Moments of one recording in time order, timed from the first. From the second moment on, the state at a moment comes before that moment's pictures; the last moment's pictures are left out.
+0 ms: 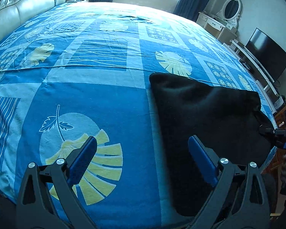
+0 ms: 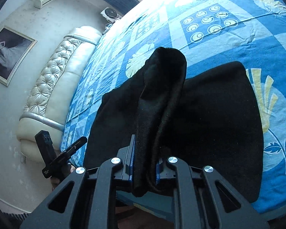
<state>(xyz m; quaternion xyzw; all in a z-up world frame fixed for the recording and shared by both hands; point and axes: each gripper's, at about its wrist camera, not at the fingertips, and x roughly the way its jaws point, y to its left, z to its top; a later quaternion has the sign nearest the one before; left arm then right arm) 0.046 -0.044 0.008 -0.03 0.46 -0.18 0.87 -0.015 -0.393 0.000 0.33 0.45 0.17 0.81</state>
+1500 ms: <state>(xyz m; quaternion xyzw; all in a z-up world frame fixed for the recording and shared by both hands) 0.040 -0.060 -0.006 -0.06 0.49 -0.21 0.84 -0.062 -0.497 -0.063 0.41 0.43 0.12 0.79</state>
